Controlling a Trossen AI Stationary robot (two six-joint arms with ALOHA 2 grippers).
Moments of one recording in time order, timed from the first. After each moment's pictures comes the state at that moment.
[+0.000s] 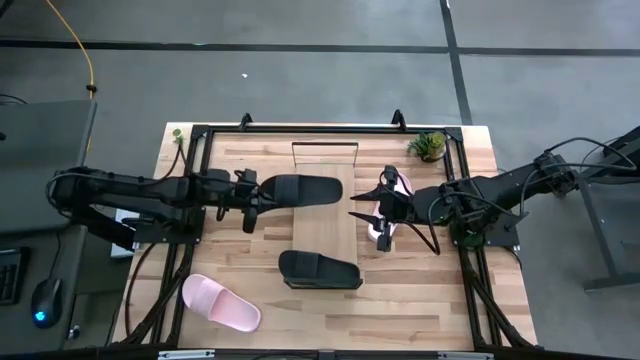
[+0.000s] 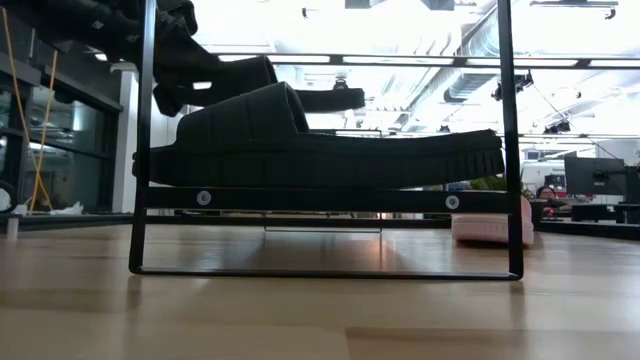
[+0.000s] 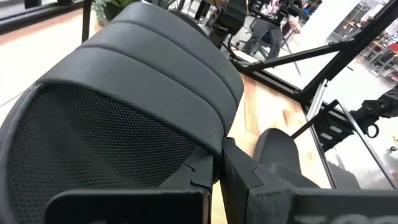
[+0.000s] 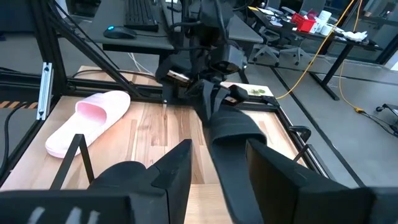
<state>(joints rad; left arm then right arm) 0.16 0.86 0.45 0.08 0.02 -0.43 0.35 1.25 1.25 -0.33 0.50 -0.03</state>
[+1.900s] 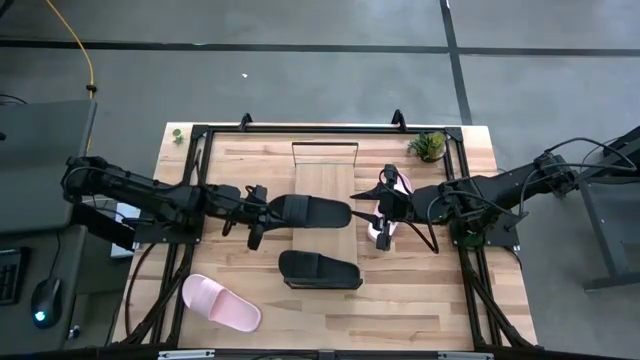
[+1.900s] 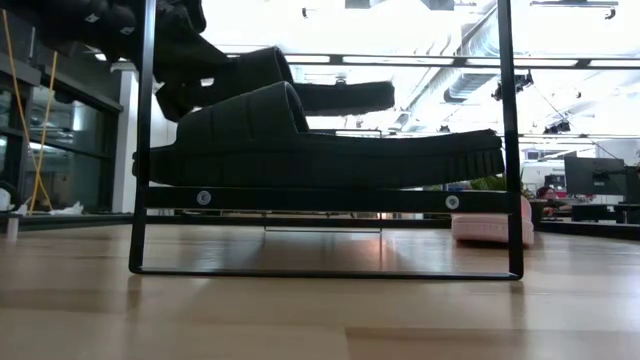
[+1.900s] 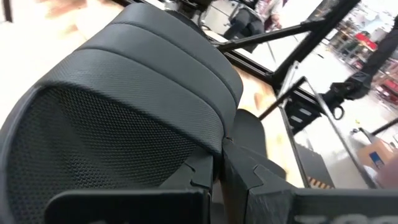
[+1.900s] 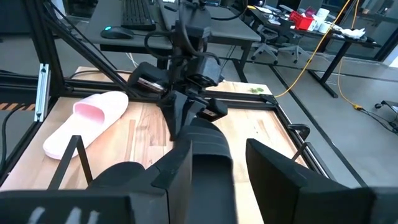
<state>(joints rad) 0.00 1.02 0.45 0.24 0.00 -0.51 0.35 1.25 1.25 -0.33 0.50 -0.02</state>
